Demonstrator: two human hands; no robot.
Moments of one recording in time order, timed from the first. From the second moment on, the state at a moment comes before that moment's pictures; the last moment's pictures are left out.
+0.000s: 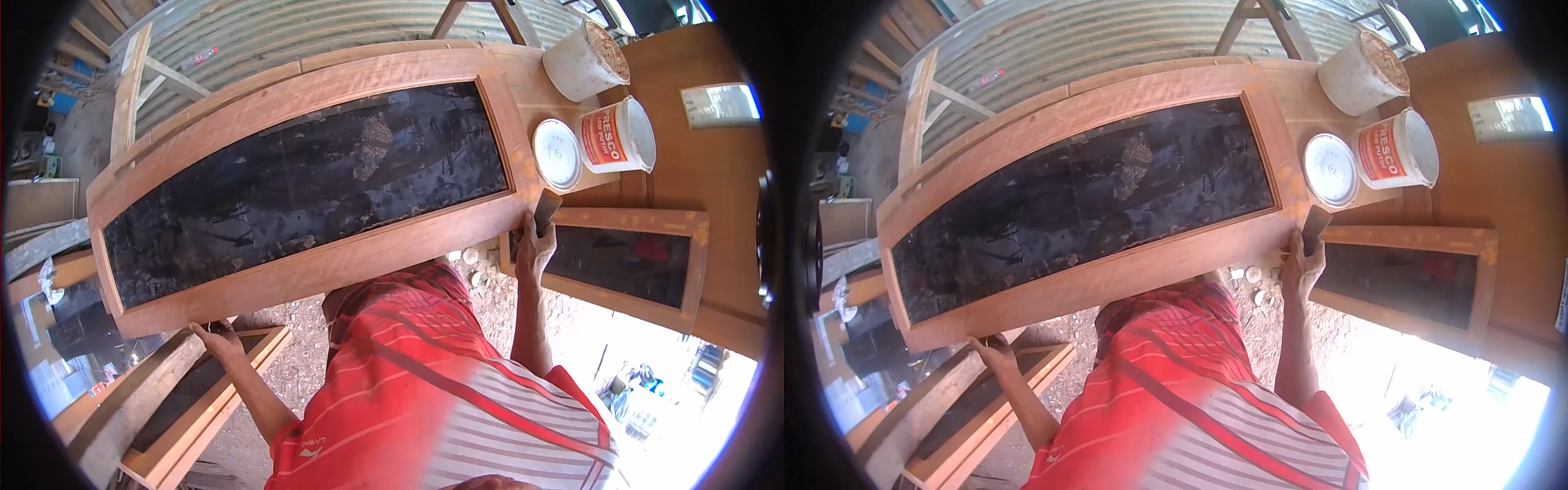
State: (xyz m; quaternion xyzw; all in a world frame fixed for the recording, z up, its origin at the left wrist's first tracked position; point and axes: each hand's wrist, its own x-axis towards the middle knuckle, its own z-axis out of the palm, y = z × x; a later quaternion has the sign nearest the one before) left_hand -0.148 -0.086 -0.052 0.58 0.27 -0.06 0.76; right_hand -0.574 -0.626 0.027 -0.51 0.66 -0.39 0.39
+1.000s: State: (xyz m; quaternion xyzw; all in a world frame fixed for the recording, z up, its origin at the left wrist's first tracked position) left_hand -0.188 -0.221 0.062 0.87 -0.48 -0.12 0.08; right_hand -0.563 -0.638 0.014 -0.40 0.65 -0.47 0.44
